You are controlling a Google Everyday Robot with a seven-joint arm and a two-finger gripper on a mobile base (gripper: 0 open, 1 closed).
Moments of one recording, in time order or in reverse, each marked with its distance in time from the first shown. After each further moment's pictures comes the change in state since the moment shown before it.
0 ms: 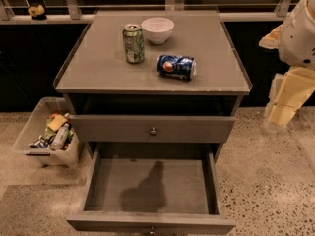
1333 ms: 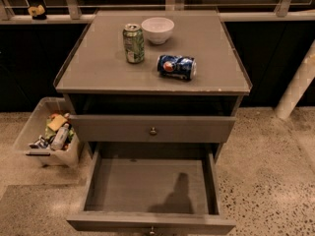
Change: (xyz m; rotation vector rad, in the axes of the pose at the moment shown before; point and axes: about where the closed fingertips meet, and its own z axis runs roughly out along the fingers) arm 0.084 0.023 -0.008 0.038 0.007 0.028
